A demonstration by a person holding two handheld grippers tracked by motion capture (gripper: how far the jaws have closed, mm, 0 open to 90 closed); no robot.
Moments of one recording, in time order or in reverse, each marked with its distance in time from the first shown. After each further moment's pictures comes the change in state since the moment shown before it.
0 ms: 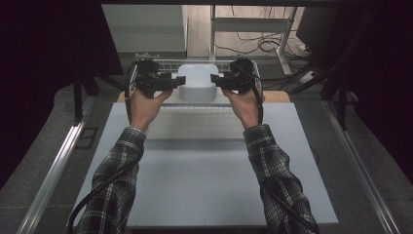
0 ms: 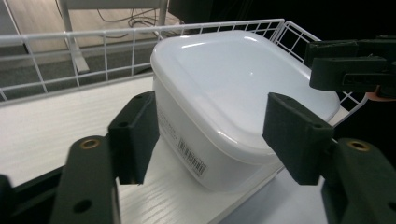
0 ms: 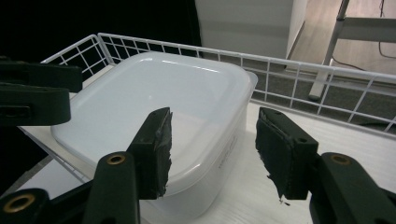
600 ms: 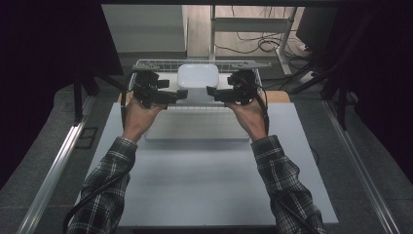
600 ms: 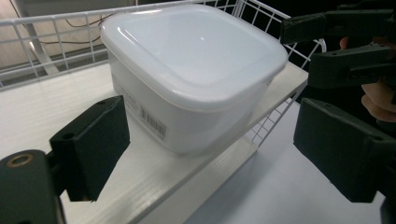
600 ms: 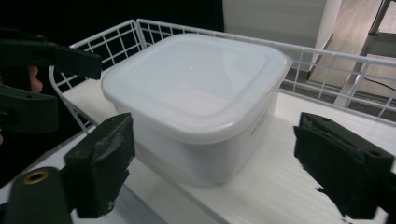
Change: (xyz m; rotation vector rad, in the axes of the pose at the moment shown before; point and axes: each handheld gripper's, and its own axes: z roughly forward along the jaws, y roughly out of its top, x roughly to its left) left arm -0.010 -0.024 -0.014 0.030 -0.107 0.111; right arm 0.007 -0.022 -0.017 -0.018 0.103 -0.082
